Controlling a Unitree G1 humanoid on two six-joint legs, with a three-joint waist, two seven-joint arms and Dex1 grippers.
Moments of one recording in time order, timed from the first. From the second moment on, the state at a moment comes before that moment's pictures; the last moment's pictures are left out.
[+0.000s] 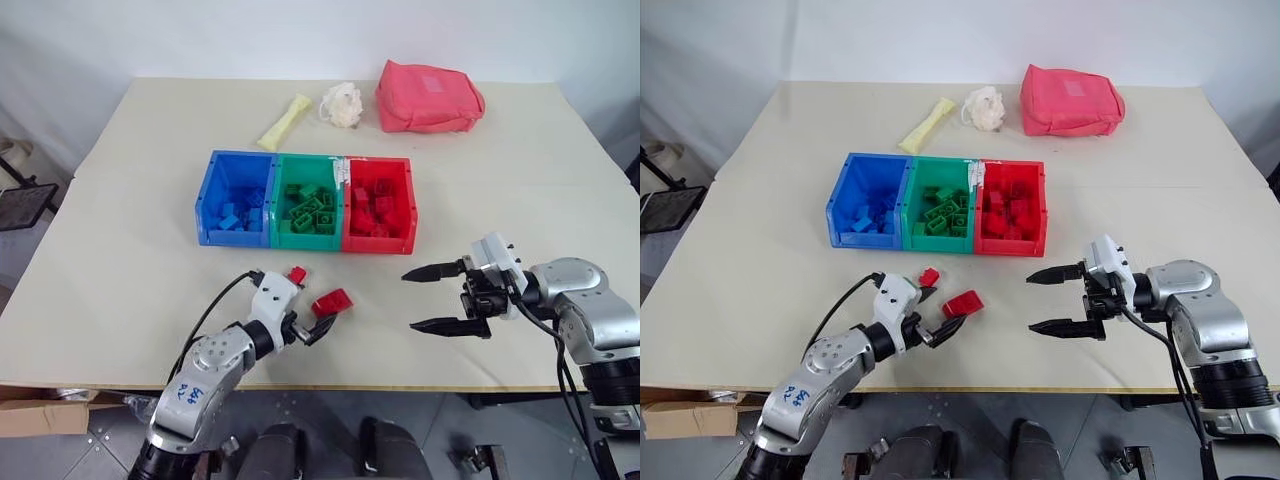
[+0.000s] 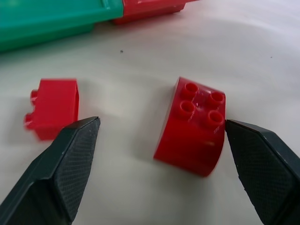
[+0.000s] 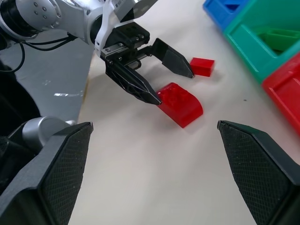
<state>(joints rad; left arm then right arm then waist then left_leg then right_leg) -0.12 0.29 -0.19 -0.41 -0.23 0.62 -0.38 -0.40 -0.78 -0.01 0.04 0.52 0.31 1.48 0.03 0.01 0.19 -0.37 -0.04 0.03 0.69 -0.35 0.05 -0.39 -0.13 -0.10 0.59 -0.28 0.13</state>
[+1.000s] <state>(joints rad) -0.21 0.32 -0.28 -0.29 -0.19 0.52 -0.51 -0.28 -0.79 -0.09 -0.05 0.53 0.31 1.40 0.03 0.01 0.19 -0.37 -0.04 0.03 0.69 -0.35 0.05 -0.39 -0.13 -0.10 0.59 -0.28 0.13</state>
